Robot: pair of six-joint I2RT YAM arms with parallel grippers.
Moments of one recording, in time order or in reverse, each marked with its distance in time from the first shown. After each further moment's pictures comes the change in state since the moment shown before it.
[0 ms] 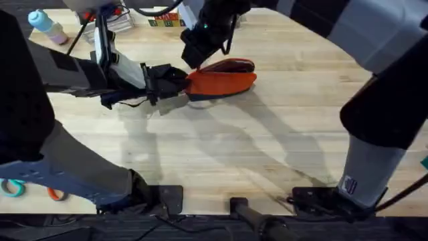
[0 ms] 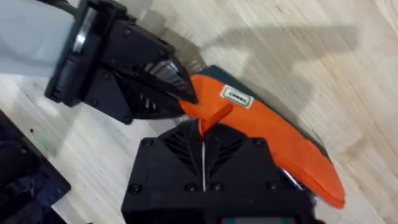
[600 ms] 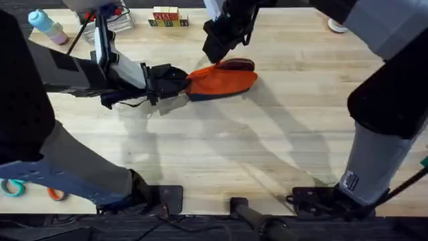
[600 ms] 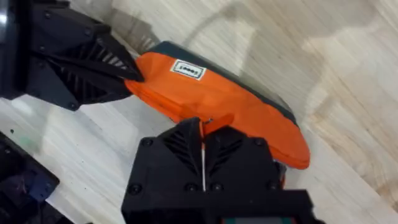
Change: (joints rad) left arm -0.001 0.000 0.000 0.001 0.000 0.000; right arm -0.114 0.000 0.006 -0.089 0.012 0.003
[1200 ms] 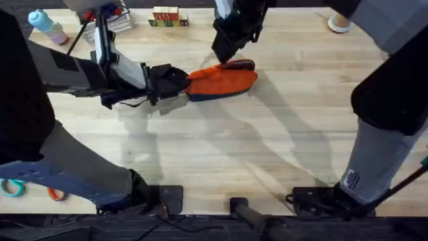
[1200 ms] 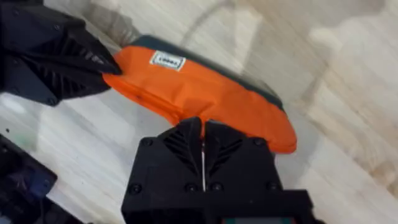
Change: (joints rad) left arm 0.000 0.000 0.000 -0.001 0.000 0.000; right arm -0.048 0.000 0.001 -0.048 -0.004 0.000
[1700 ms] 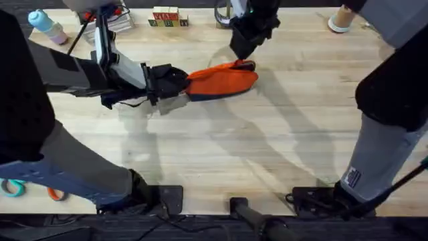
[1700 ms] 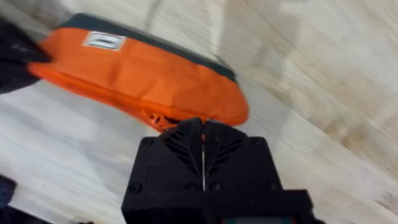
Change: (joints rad) left arm -0.002 0.000 0.000 0.000 -0.001 0.000; right arm -0.054 0.000 0.008 -0.076 0.152 0.000
